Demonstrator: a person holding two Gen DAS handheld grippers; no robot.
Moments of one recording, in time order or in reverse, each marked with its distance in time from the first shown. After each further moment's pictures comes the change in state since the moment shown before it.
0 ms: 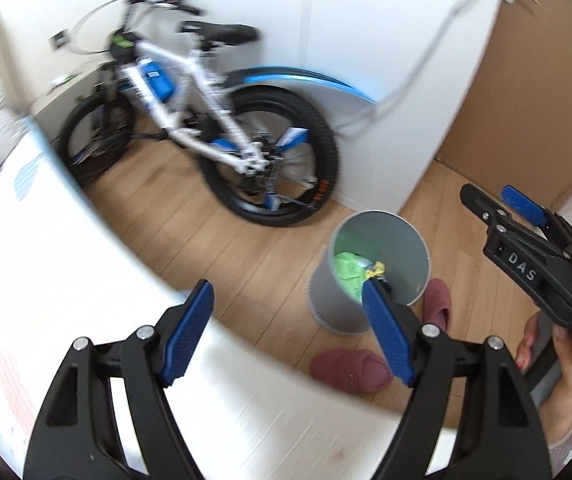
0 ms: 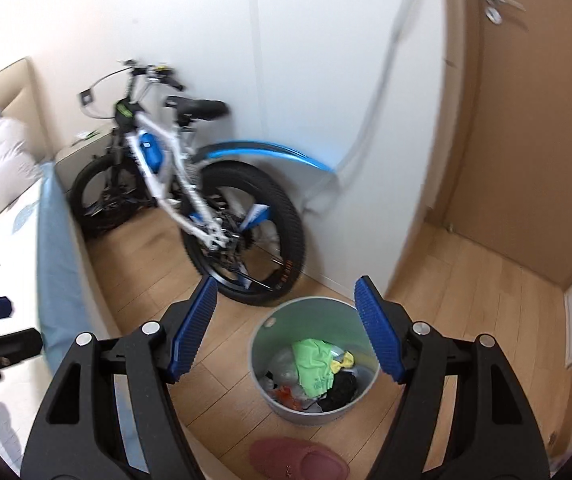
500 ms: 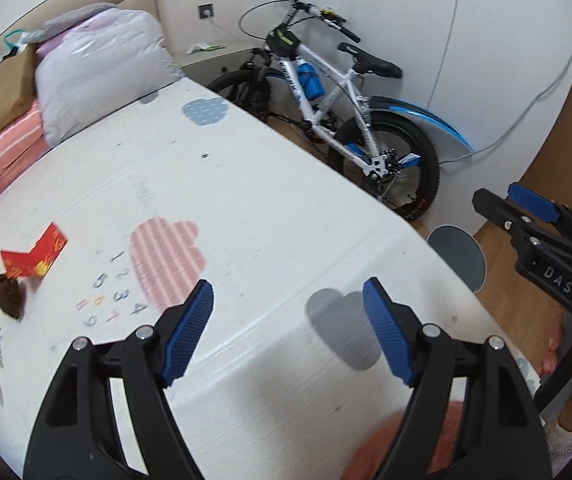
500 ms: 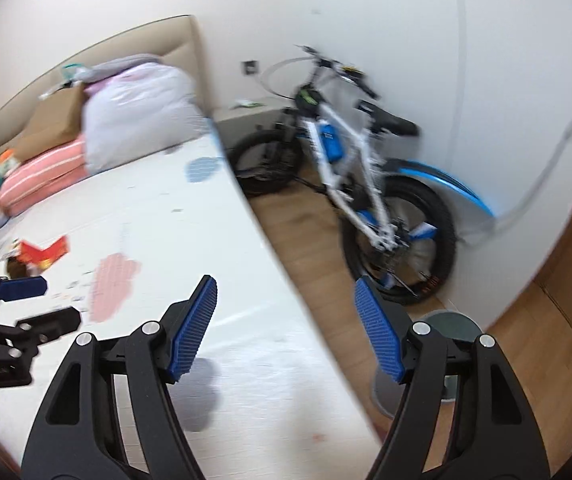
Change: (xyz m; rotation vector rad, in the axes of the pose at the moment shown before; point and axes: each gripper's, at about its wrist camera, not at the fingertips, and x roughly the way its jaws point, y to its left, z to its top) left arm -0.163 0.127 -0.117 -0.292 -0.059 0.240; right arm -0.134 0.185 -0.001 -0.289 0.027 0.441
